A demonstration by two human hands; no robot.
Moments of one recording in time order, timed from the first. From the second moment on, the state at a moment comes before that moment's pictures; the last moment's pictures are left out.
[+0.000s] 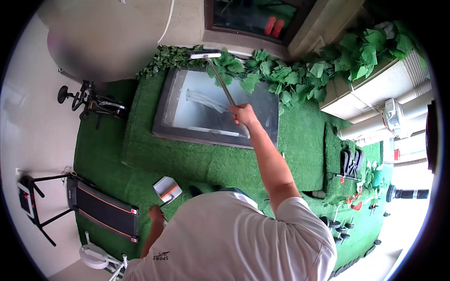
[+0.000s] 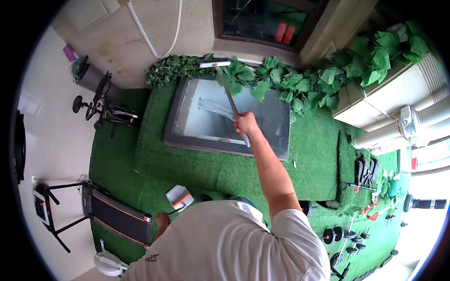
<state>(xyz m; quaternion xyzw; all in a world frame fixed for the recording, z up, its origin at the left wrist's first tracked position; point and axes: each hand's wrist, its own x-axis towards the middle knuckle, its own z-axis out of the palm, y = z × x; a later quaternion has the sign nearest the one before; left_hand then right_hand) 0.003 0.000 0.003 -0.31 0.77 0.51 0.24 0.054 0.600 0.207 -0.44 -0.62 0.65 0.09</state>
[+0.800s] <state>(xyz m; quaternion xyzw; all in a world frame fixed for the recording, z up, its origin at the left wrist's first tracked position) 0.019 -0.060 0.038 -0.37 0.72 0.54 0.22 0.073 0.503 0.195 -0.41 -0.60 0.67 0.15</state>
